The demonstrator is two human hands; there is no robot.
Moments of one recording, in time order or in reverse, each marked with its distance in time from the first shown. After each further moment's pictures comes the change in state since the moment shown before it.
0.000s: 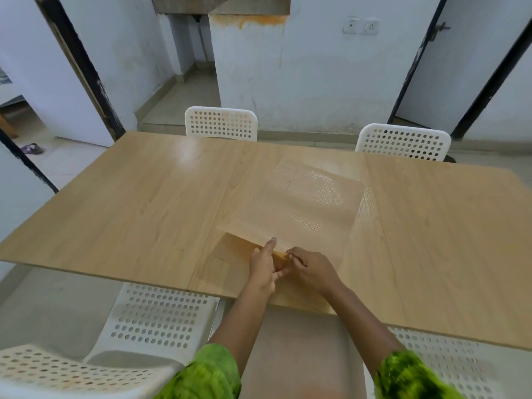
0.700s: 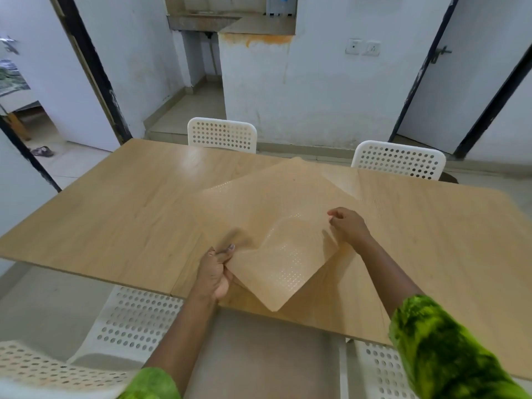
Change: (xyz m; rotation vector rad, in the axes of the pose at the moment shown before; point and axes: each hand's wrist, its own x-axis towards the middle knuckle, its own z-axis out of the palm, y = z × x) left_hand -0.032 0.038 -0.030 -0.177 -0.045 0.286; right_hand 0.057 0.054 -0.121 0.297 0.226 0.265
